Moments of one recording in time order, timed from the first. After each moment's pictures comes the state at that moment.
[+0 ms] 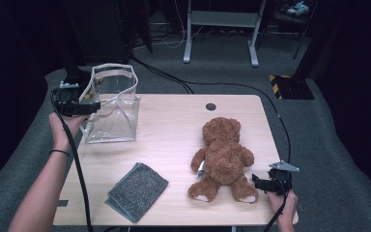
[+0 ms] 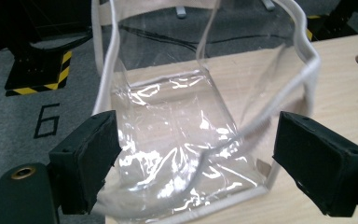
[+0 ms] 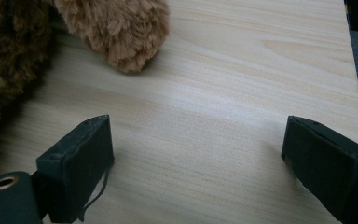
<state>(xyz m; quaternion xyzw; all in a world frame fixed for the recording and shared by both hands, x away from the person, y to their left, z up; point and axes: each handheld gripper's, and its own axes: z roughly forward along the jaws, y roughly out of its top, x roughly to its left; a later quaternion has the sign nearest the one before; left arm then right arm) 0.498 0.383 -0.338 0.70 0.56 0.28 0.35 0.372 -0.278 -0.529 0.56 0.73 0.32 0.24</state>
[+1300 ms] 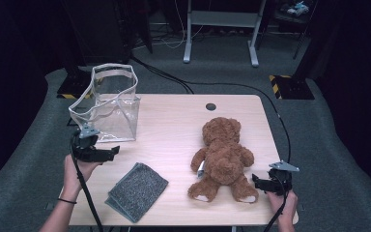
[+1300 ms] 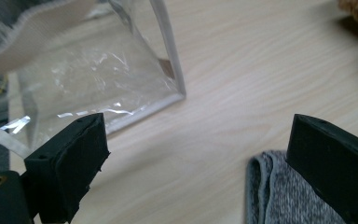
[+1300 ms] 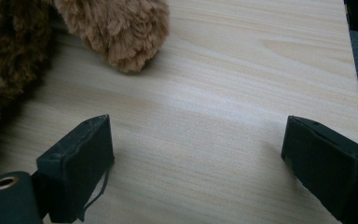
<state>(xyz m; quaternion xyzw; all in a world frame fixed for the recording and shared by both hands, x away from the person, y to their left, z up) 0.402 0.325 -0.416 0.77 0.48 0.23 0.35 0.372 -0.278 -0.529 0.56 0.73 0.32 0.24</state>
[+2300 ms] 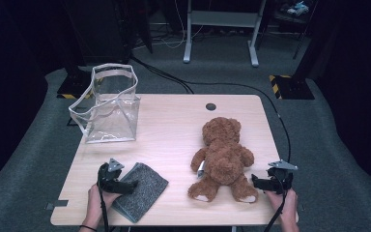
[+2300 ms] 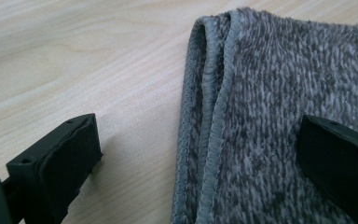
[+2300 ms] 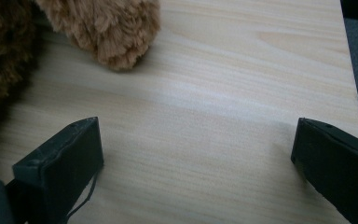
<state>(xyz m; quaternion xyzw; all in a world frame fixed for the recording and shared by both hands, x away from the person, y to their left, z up) 0.368 0.290 -0.529 0.80 0.46 0.19 0.33 0.376 -0.275 -0.527 0.58 0.72 0.29 0.23</state>
